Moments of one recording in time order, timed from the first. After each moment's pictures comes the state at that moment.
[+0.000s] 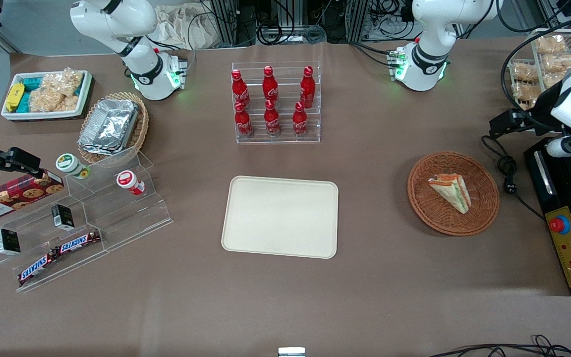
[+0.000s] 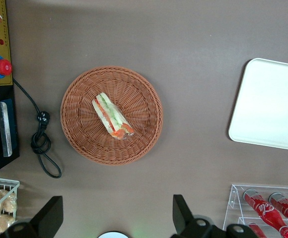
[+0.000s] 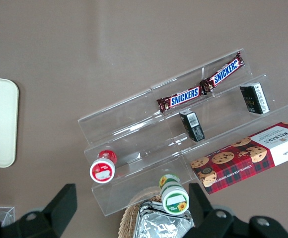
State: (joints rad) arm -0.05 0.01 -0.03 -1.53 -0.03 1.50 -0.16
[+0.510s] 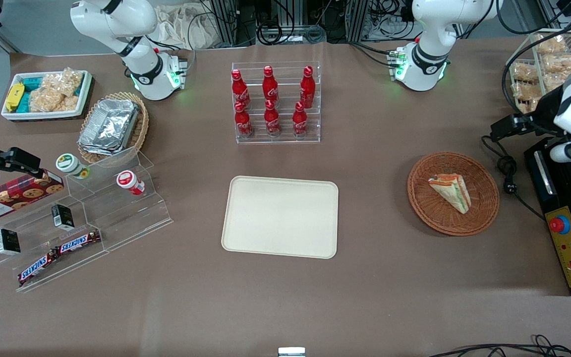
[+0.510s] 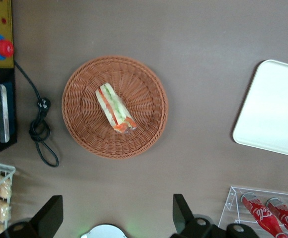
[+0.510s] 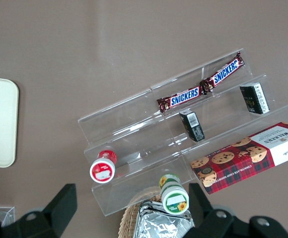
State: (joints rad) arm -0.04 0.02 -0.03 -1.58 -0.03 1.50 -0.24
